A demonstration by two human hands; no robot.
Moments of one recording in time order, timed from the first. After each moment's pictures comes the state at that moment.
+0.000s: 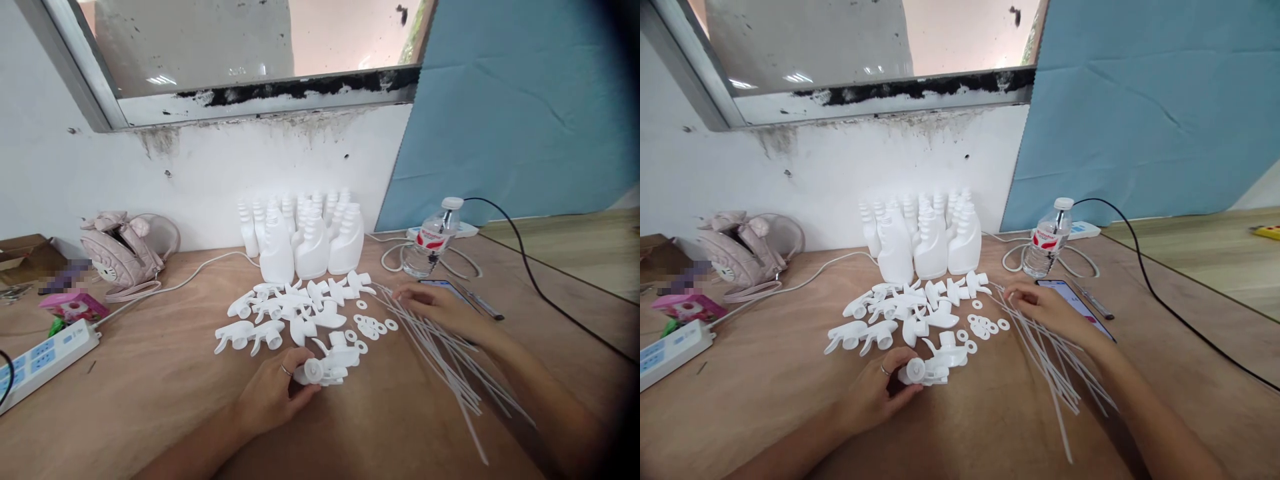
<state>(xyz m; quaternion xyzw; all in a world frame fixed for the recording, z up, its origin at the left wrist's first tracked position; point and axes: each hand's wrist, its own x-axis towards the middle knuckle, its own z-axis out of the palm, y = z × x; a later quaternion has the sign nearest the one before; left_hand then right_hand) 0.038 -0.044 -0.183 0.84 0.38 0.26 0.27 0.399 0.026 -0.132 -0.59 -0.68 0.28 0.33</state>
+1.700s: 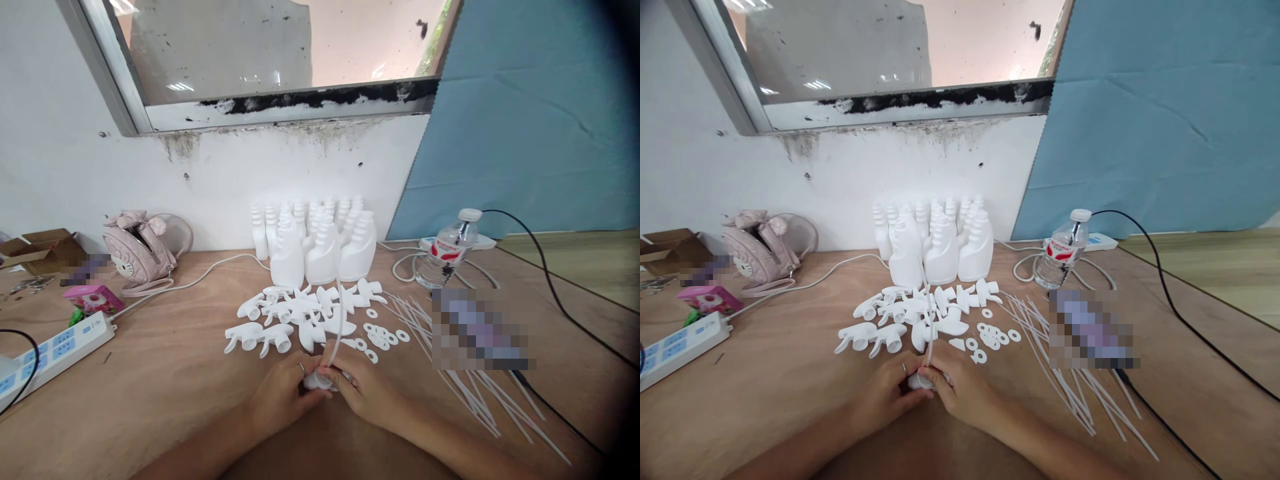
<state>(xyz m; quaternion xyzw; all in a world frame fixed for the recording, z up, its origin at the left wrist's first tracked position) 0.041 -0.039 -0.184 0.83 0.36 0.28 0.32 0.230 -0.037 -0.158 -0.35 -0.83 0.27 0.35</state>
